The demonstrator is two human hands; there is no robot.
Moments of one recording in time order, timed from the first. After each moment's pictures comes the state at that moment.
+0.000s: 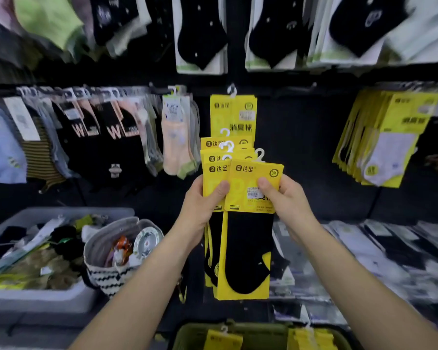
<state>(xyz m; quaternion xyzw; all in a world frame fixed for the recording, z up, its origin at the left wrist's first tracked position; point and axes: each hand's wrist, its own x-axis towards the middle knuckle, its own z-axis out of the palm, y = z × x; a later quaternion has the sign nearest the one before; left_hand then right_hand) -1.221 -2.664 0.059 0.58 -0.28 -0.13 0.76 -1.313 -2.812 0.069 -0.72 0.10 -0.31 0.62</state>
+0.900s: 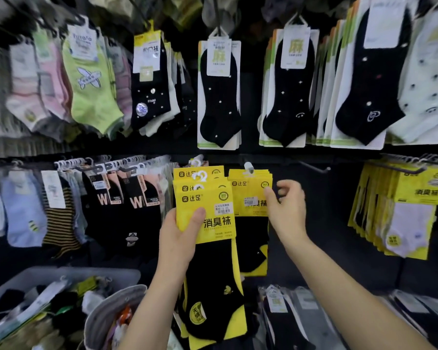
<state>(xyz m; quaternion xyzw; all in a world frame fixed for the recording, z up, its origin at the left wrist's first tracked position) -1.174 -2.628 0.135 0.63 -0.24 0.10 0.73 -1.227 -2.819 0.163 -0.73 0.19 -0.49 0.44</state>
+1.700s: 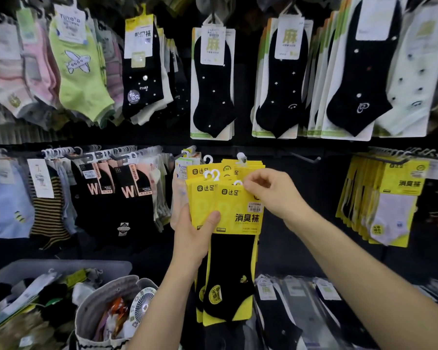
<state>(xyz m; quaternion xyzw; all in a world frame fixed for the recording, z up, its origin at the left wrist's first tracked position) -1.185 -2.654 0.112 0.60 -0.29 0.07 0.74 -1.262 -2.801 0.197 -0.82 0.05 -0.34 0.46</state>
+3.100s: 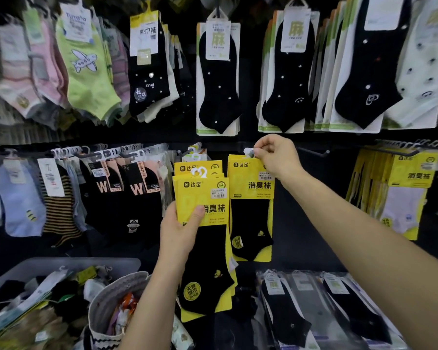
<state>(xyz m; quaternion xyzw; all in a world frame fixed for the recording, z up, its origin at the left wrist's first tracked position) -1.172 -2.620 0.116 0.63 -0.24 0.06 0.74 -1.209 -2.824 0.231 -0.80 0.13 -0.41 0.41</state>
